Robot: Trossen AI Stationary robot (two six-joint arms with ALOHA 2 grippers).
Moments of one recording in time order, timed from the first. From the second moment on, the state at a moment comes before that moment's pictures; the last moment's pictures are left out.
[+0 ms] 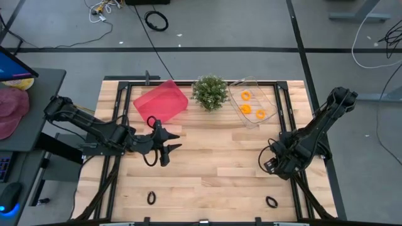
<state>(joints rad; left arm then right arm) -0.40 1.13 0.83 -0.20 -0.59 -0.40 0.87 1.08 0.53 -0.95 0.08 1.95</state>
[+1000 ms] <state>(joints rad) -0.40 1.13 0.83 -0.19 -0.59 -0.40 0.85 1.27 0.53 -0.86 0.01 1.94</state>
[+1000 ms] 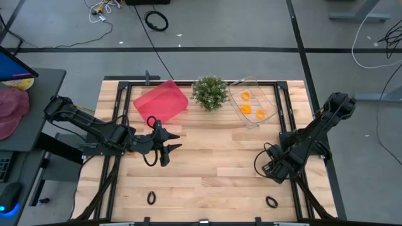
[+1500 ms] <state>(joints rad) -0.40 1.13 0.83 -0.19 -0.59 -0.40 0.75 1.26 0.53 -0.81 0.00 1.76</state>
